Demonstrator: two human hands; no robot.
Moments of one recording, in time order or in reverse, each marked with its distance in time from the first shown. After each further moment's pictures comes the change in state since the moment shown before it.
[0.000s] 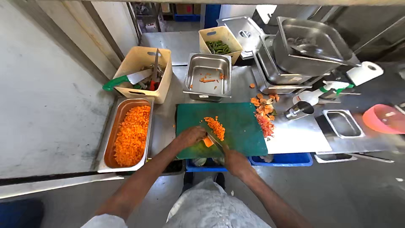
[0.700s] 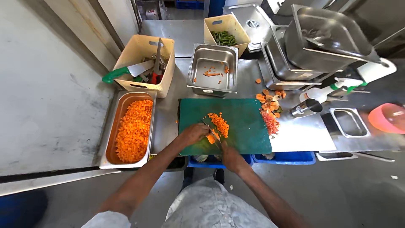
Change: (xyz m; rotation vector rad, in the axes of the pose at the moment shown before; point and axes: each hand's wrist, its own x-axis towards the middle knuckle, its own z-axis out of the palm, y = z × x) left_hand -0.009 -0.007 0.015 -0.048 0.146 0.071; right_hand 0.023 -0.006 0.018 0.058 -0.014 -0.012
